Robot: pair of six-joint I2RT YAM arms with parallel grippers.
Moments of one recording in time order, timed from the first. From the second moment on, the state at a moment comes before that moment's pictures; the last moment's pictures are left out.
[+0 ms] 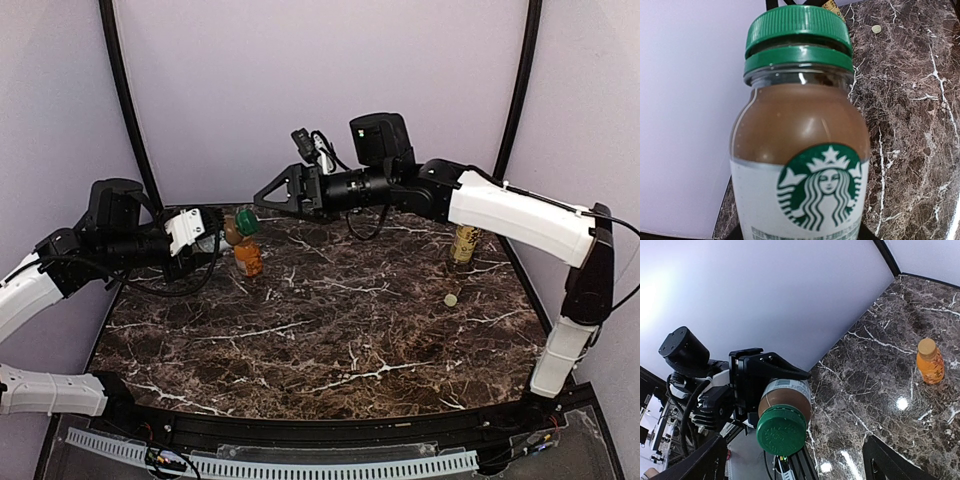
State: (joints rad) left arm -0.64 0.93 0.99 -0.54 0.11 0.74; right arm 0.94 1.75 1.72 -0.25 -0.51 0.62
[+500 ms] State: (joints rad) left arm -0.64 0.93 0.98 -0.49 0.07 0.78; right arm 0.94 1.88 1.86 -0.30 -0.64 0.71
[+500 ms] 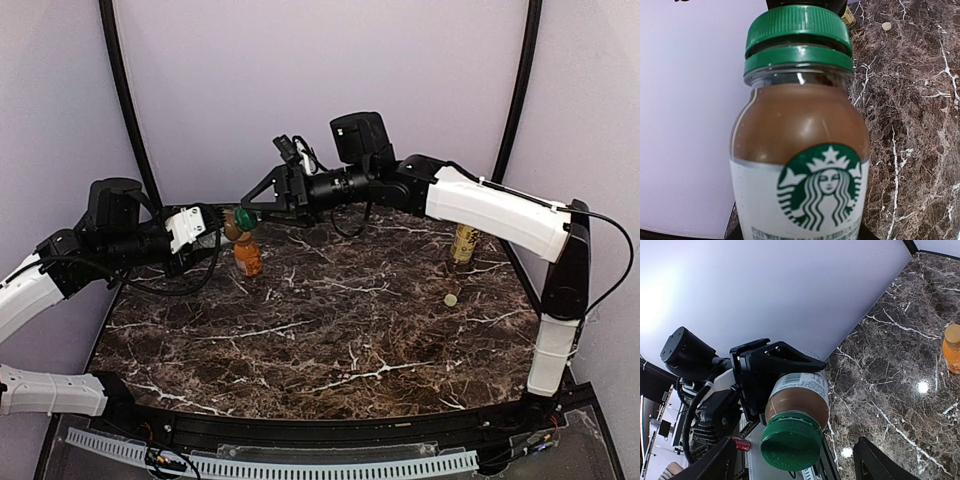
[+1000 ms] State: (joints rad) left arm -0.64 0.93 0.97 -0.49 0.06 0.80; right arm 0.95 1.94 1.92 -0.33 -0.69 0.71
